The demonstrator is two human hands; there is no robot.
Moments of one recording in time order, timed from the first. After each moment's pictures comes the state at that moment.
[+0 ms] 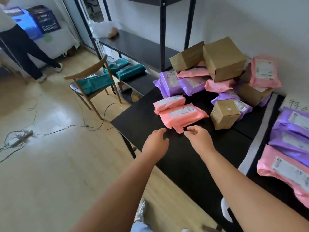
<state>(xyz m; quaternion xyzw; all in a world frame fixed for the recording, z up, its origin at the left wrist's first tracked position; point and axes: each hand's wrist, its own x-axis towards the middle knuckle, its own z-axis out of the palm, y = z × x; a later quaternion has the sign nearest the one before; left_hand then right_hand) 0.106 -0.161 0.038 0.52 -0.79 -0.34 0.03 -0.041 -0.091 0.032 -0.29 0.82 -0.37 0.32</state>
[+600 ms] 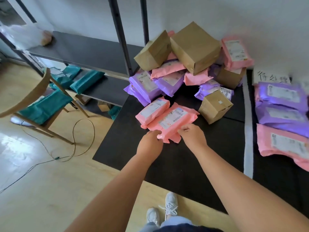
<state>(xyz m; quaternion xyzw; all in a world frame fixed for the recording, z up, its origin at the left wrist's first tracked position) 0.068 -0.300 0.008 0.37 -0.86 -0.34 -0.08 -0.052 -0.191 -0.002 -0.12 0.91 -0.30 0.26</state>
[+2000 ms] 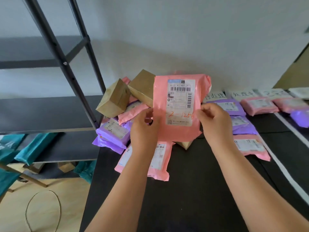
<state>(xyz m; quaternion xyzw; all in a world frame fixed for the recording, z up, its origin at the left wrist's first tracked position) -0.032 -0.334 0.148 0.22 -0.78 -0.55 0.22 -0.090 -0.168 0.162 -0.03 0.84 -0.52 -0.11</state>
